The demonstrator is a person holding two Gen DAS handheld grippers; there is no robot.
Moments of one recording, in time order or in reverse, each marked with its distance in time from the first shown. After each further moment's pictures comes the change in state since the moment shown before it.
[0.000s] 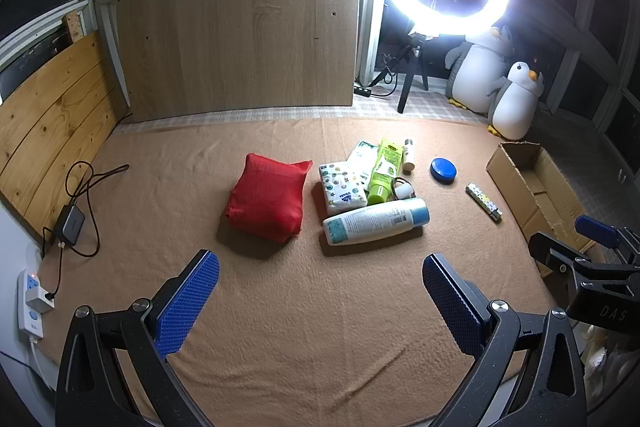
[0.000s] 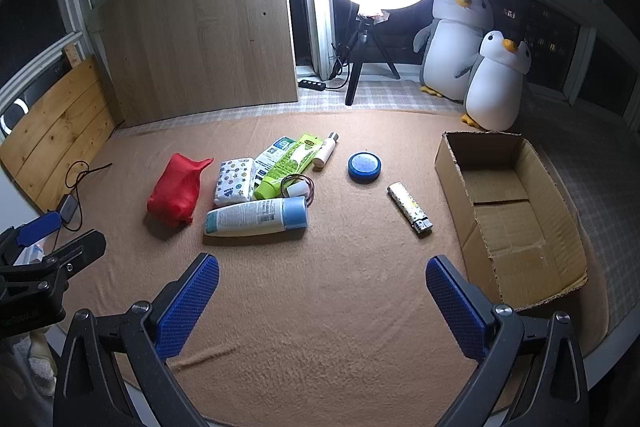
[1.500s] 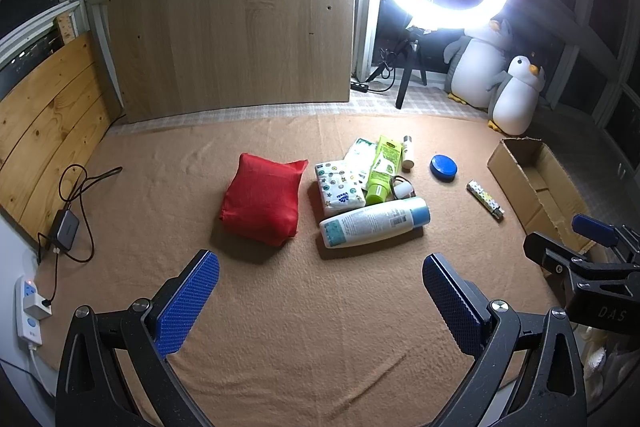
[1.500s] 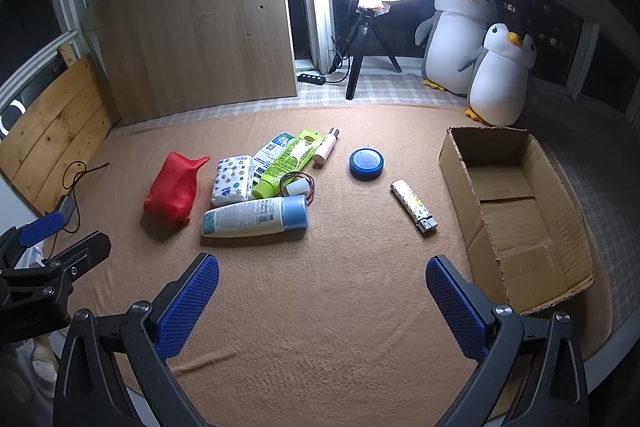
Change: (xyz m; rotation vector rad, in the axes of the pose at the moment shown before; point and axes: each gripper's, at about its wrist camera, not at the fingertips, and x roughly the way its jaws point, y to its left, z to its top) left arm 0.013 0.001 0.005 -0.018 0.012 0.019; right arm 0.009 0.004 0.000 0.010 0.014 -0.001
